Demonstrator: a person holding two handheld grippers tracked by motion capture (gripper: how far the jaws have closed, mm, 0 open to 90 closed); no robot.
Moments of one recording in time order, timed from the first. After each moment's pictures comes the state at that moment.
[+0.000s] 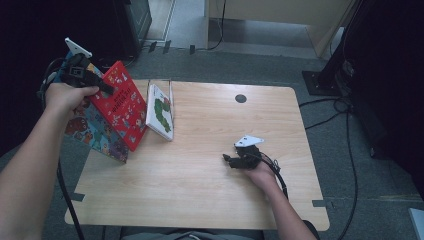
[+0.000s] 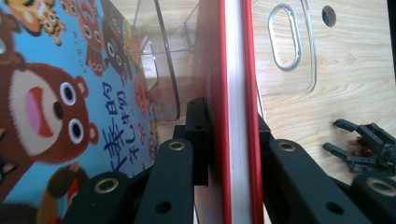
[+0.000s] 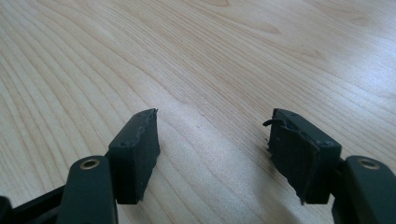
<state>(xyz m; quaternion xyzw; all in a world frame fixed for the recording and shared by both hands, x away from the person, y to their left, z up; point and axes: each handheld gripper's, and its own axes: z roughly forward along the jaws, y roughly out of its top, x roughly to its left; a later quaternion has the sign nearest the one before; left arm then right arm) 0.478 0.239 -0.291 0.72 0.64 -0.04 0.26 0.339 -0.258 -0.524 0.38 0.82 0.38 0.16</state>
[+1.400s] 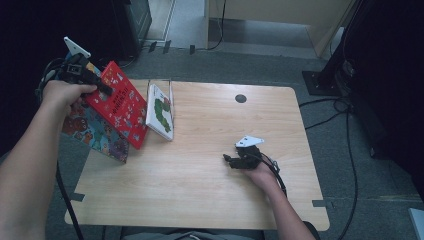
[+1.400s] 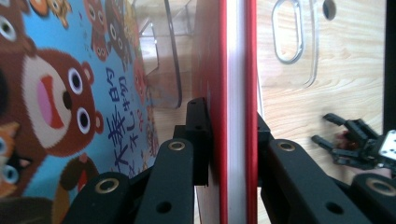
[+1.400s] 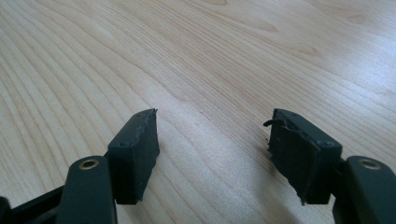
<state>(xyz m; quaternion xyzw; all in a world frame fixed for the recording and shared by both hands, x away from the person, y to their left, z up) 0.488 0.249 -0.286 0.71 0.66 -0.08 0.24 0.337 -0.259 -0.524 0.39 0.82 0.38 0.17</state>
